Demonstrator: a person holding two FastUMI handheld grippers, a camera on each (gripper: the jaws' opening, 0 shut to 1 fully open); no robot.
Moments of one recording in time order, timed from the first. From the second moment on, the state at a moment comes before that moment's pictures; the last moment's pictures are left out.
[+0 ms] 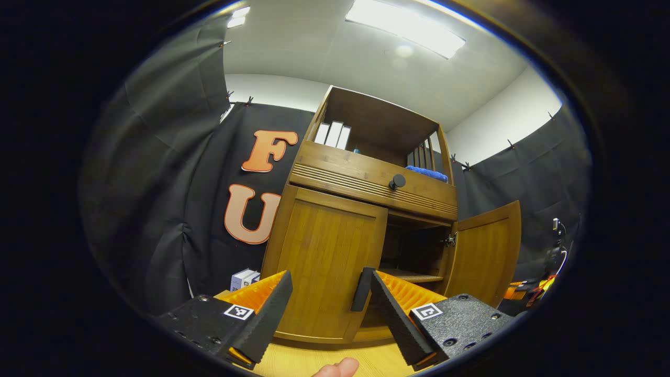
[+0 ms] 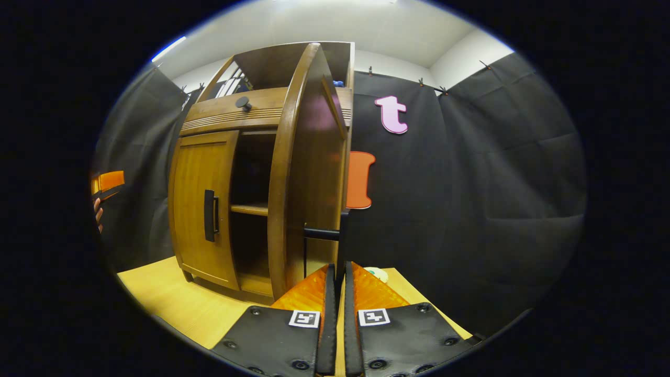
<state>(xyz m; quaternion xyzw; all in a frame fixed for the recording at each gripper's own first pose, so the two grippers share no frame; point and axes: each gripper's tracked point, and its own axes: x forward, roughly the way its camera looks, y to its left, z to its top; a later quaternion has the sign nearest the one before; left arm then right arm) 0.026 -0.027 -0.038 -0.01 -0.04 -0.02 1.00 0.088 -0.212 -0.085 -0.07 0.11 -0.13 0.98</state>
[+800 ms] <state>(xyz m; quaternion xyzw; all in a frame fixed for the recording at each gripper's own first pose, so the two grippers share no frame) 0.024 -0.025 -0.034 -0.01 -0.05 -0.02 1.00 0.039 -0.267 -0.074 -0.03 0.11 -0.14 0.98</state>
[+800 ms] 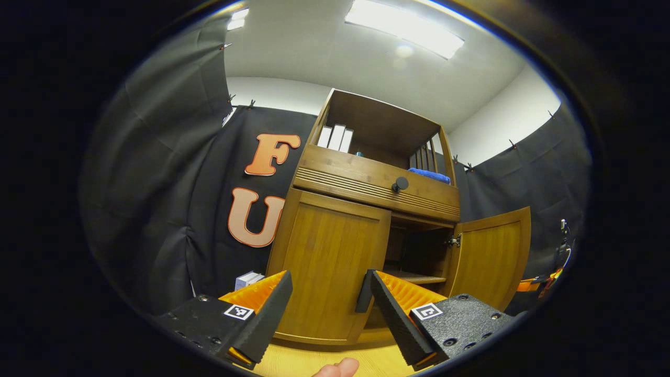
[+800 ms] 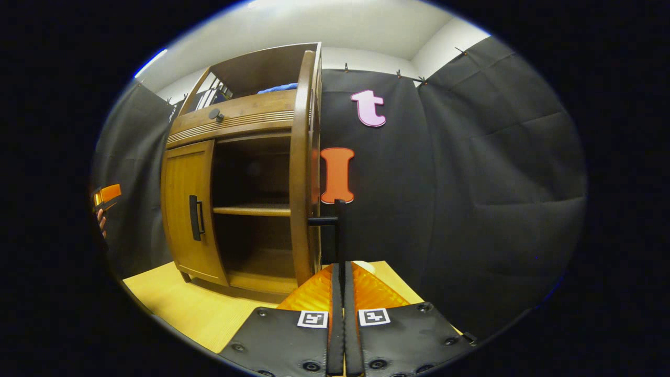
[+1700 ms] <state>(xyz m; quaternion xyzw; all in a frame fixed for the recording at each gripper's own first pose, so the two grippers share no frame) 0.045 -0.029 -0.052 -0.04 -0.01 -0.03 1.00 0.005 -0.117 -0.029 -0.03 0.07 -0.07 0.99</state>
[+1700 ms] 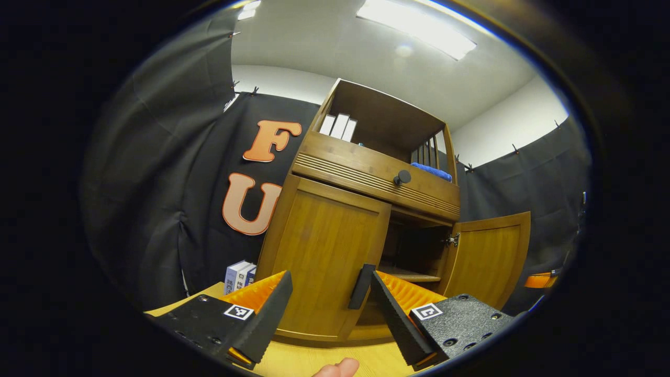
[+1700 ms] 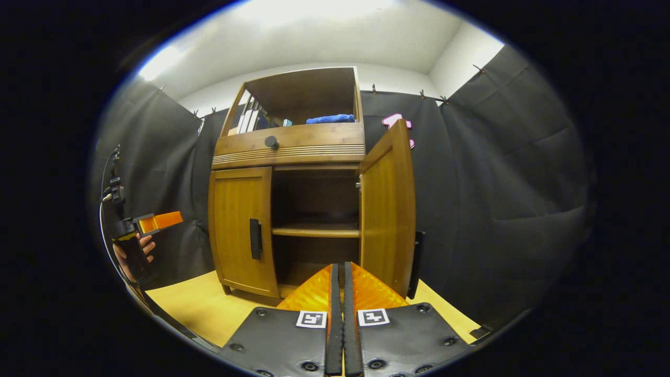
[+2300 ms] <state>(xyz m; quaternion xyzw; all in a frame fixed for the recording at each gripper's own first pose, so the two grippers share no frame) 0.135 -0.113 -0.109 -0.02 0.07 -0.13 0.99 -0.006 -0.096 -0.045 -0.04 0.08 -0.06 0.99</state>
